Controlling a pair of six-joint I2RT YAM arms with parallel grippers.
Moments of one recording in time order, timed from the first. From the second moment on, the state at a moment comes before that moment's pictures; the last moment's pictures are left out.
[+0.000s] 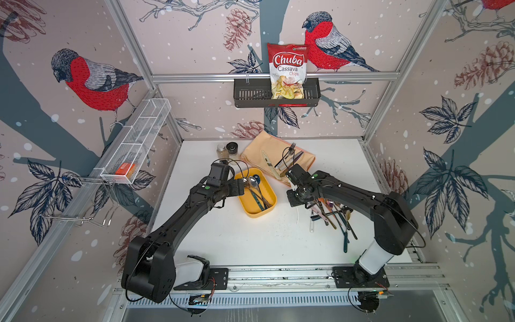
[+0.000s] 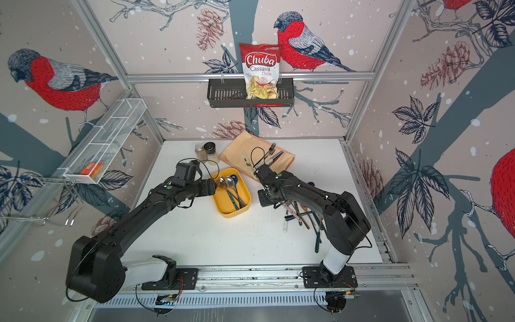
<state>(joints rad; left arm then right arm) -0.31 1.27 0.88 -0.49 0.04 -0.38 0.77 1.72 1.28 -0.83 0.02 0.38</state>
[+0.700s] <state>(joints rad) -0.17 1.19 0.76 -0.48 0.08 -0.47 0.86 2.20 2.07 -1.10 0.10 0.23</state>
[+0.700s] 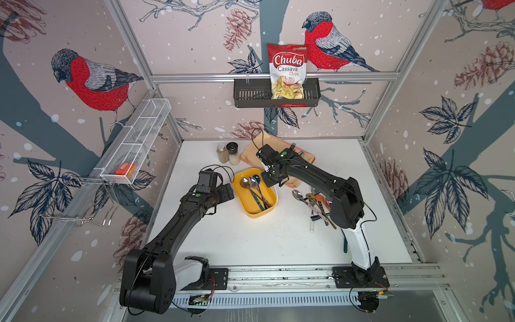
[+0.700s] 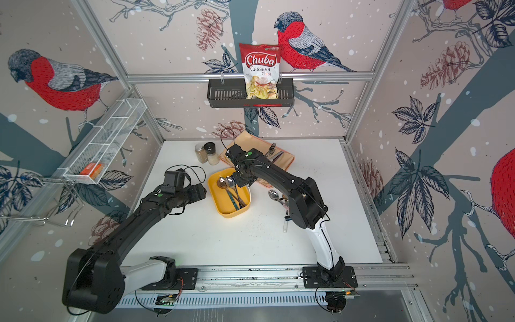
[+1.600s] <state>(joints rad) -0.17 1.20 0.75 -0.49 0.08 -0.47 0.90 2.45 2.25 -1.13 0.17 0.21</state>
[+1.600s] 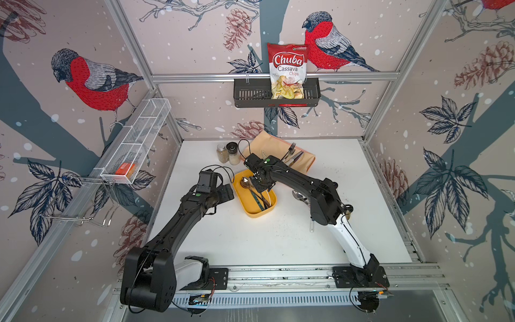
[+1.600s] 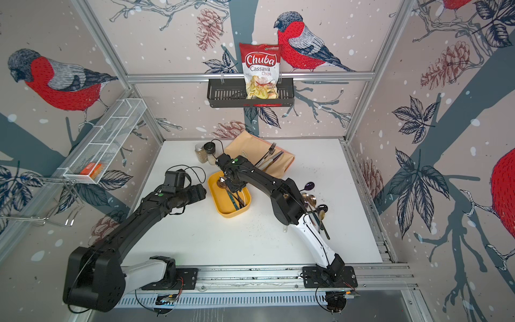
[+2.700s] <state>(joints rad) -0.17 1.21 0.79 -0.49 0.11 -0.44 0.89 2.36 2.23 -1.11 0.08 0.24</state>
